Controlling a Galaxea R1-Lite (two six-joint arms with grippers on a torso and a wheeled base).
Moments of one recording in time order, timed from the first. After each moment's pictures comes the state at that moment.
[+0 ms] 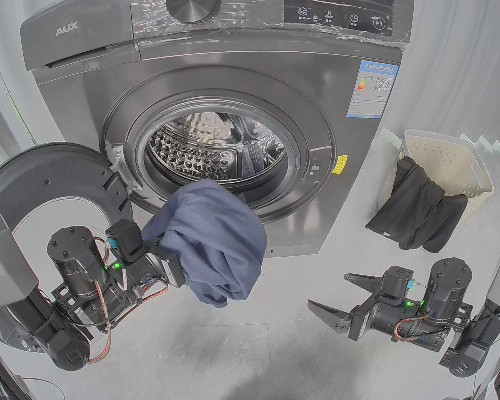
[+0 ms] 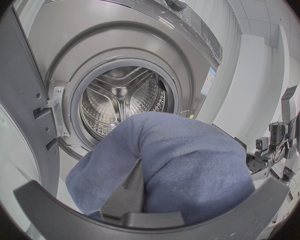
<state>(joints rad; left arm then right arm) -0.50 1.87 -0.34 -1.55 -0.03 -0.12 0.65 1.91 -0.17 -1.54 0.07 0.16</state>
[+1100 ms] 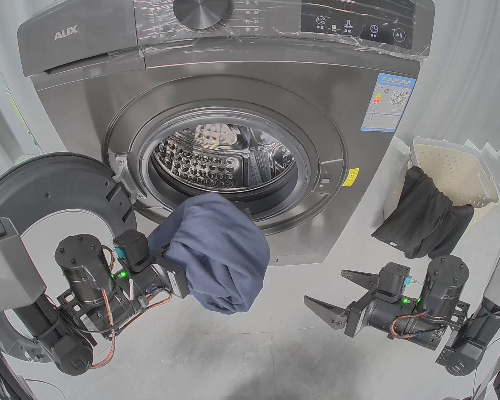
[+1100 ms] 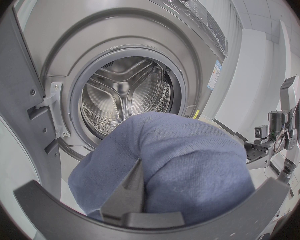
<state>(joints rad) -0.51 1.90 -0.31 -1.55 -0.02 -0.09 0.66 1.92 -0.20 -1.54 0.07 0.17</state>
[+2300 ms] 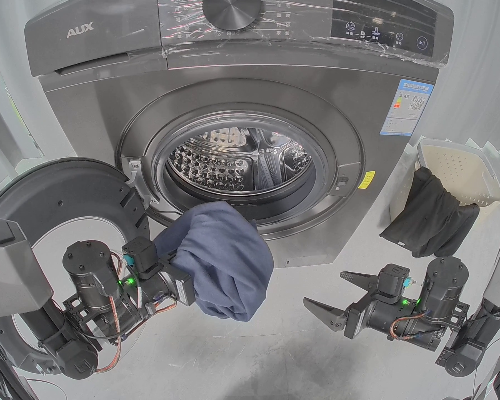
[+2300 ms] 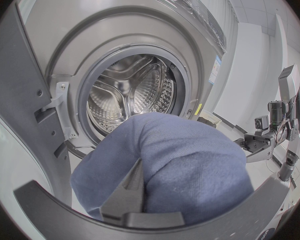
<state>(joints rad) -0.55 1.92 -0.31 -1.55 0.01 -0.05 0.66 1.92 -0.19 -1.54 0.06 0.17</state>
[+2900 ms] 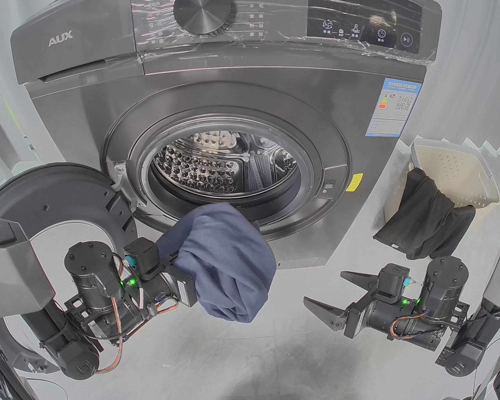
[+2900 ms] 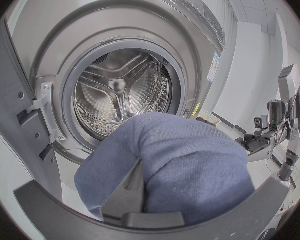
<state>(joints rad) -0.55 1.93 -0.31 -1.55 0.01 -0.05 0.66 1.92 -0.19 -1.54 0.06 0.17</state>
